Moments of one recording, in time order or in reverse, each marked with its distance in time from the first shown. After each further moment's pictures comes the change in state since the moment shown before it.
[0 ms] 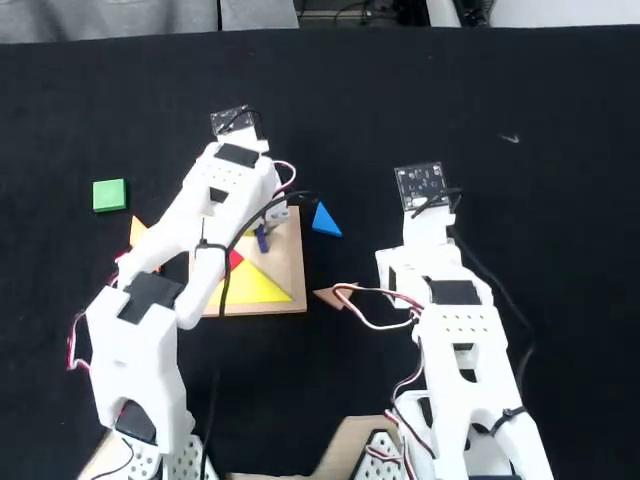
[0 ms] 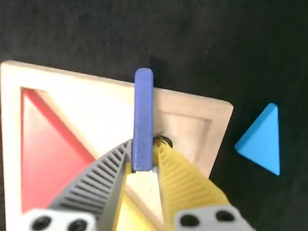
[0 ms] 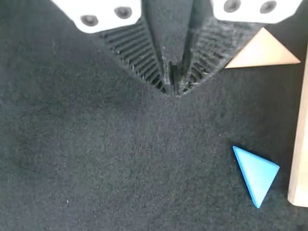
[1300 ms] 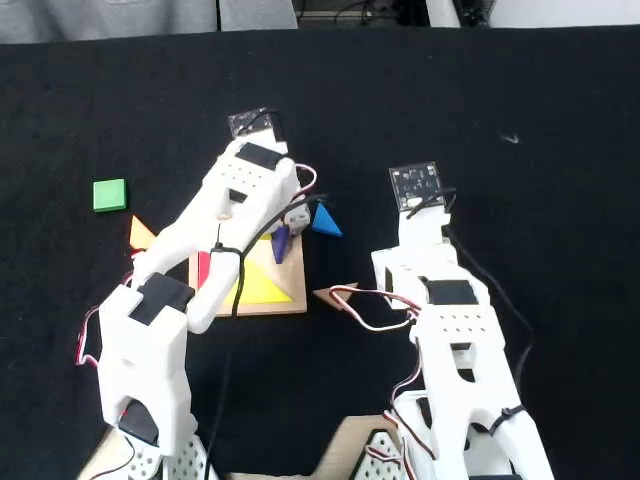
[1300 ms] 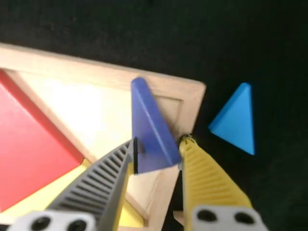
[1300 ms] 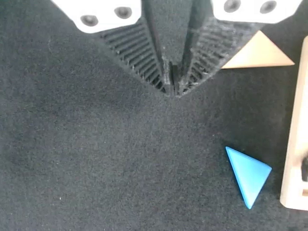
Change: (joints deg) left arm 4.3 0.3 -4.2 4.6 3.7; right arm -1.2 0.0 0.0 0.0 0.0
